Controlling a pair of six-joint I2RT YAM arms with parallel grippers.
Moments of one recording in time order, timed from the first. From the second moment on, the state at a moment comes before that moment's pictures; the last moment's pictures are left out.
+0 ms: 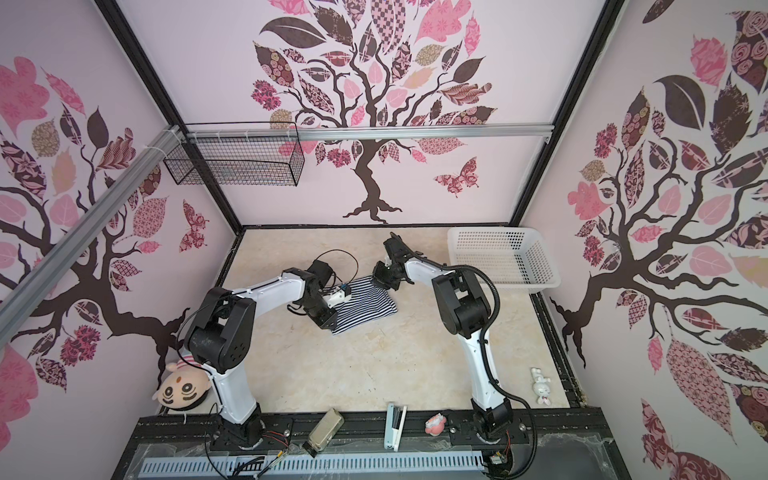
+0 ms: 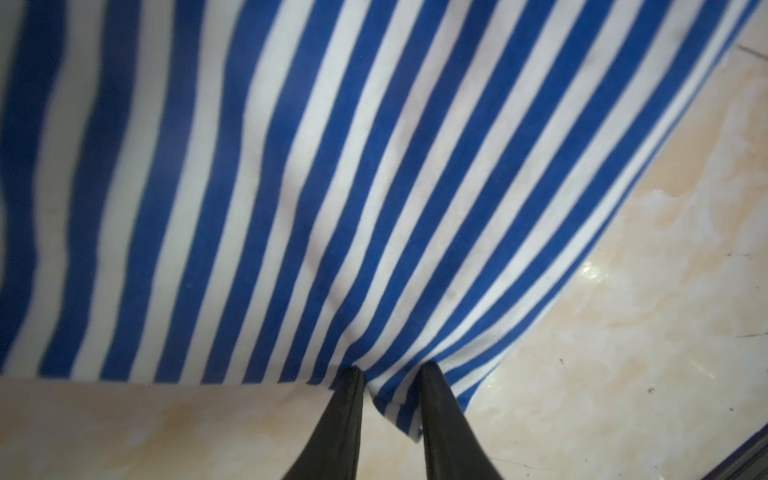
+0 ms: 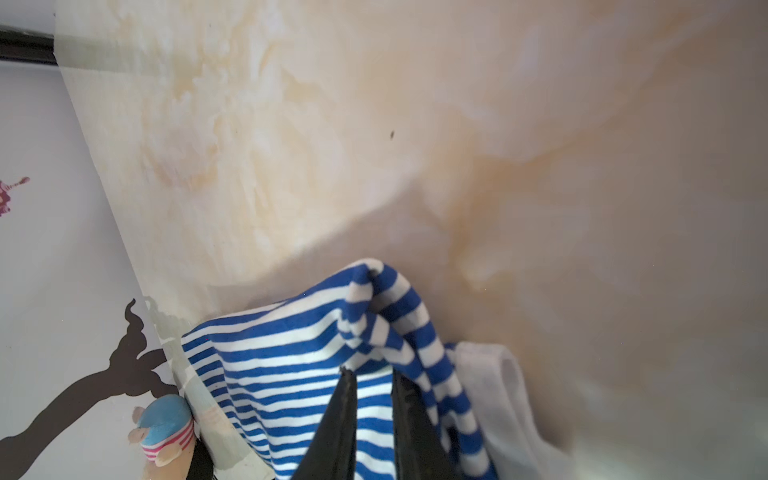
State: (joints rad) left arm -0.40 1.89 1.24 -0.83 0.18 0.40; right arm 0.45 2.27 1.67 -0.40 -0.43 0.82
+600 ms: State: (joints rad) left arm -0.38 1.73 1.36 -0.83 -0.02 0.38; right arm 0.46 1.72 1.19 -0.38 -0.35 0.77
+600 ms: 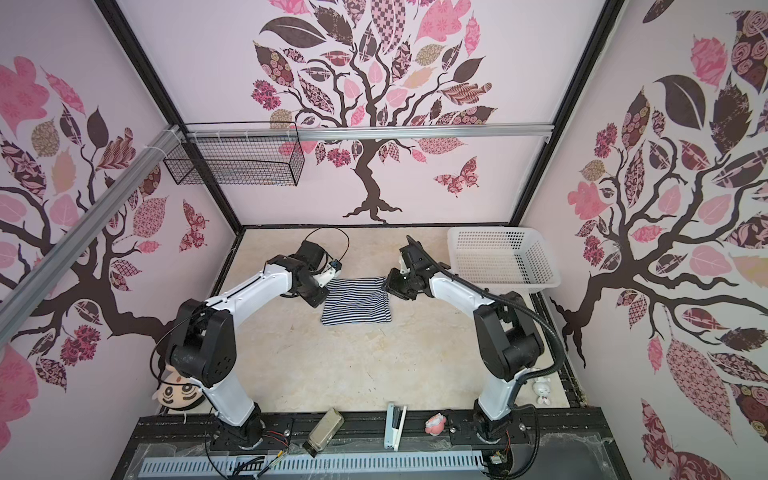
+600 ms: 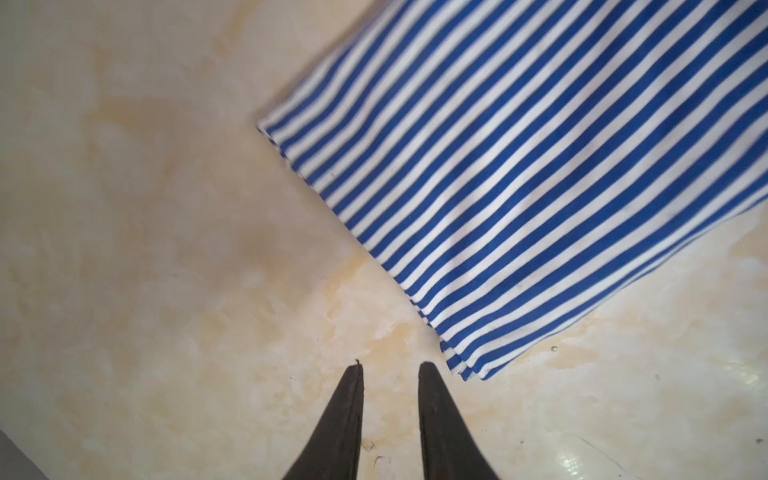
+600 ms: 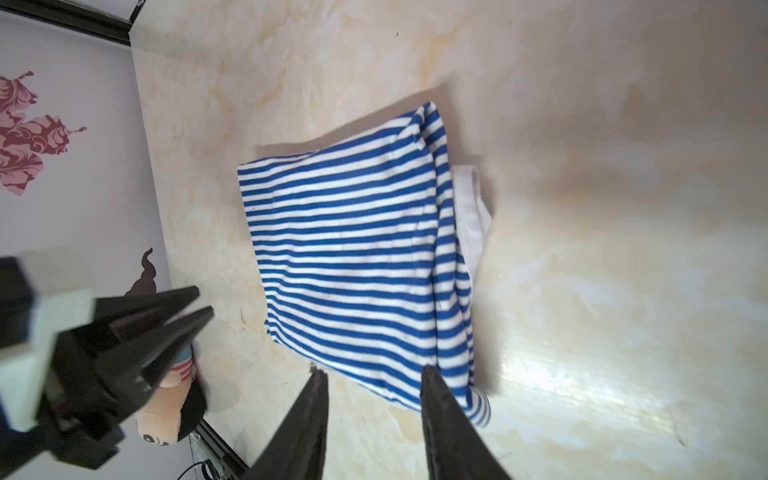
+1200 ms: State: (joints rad) left arm -0.42 1.92 1.44 -0.82 0.19 0.27; right arm 0.56 1.75 1.08 -0.27 -0.40 0.77
